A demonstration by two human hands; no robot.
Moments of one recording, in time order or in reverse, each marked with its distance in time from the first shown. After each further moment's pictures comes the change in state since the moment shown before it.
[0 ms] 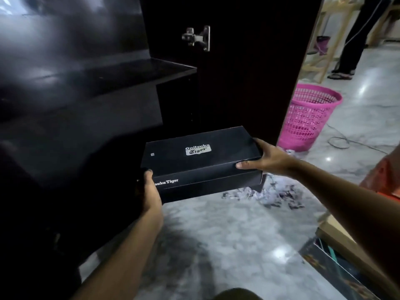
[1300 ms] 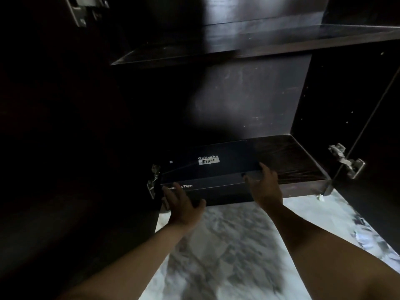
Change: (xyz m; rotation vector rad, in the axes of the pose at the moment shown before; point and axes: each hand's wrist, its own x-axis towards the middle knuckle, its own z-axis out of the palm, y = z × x) left_hand 0.104 -0.076 -0.122 0.947 0.226 0.168; right_hand 0.184 0.028 0.321 -0.101 -0.050 -0.193
